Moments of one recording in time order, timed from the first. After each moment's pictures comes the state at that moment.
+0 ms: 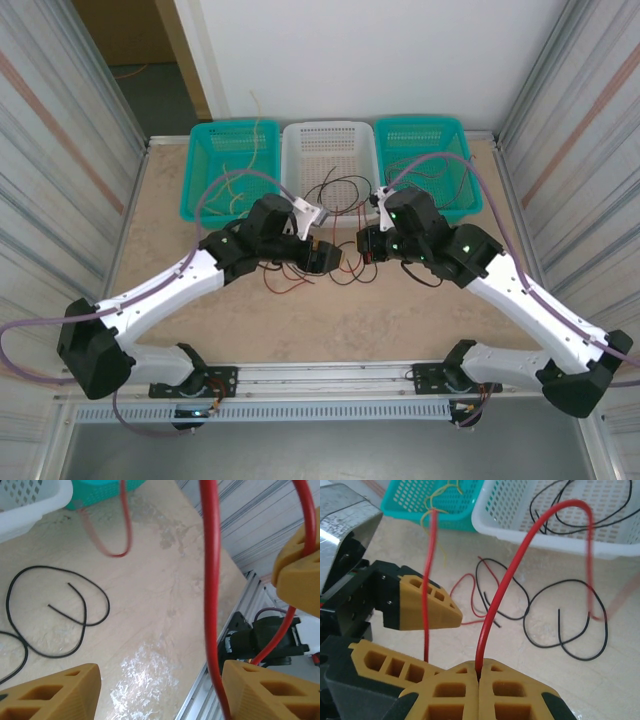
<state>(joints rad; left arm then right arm) -0.79 1.29 1.05 -0.37 0.44 -0.43 0.81 1.10 1.25 -0.85 -0.01 0.56</state>
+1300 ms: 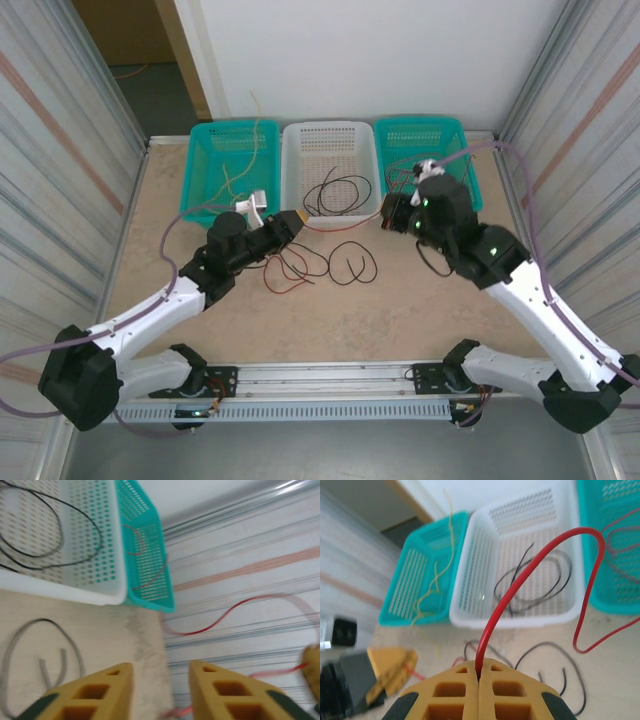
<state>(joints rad) -0.62 1.11 0.67 0.23 0.24 -1.12 0.64 1.06 1.34 -0.76 0.17 0.69</state>
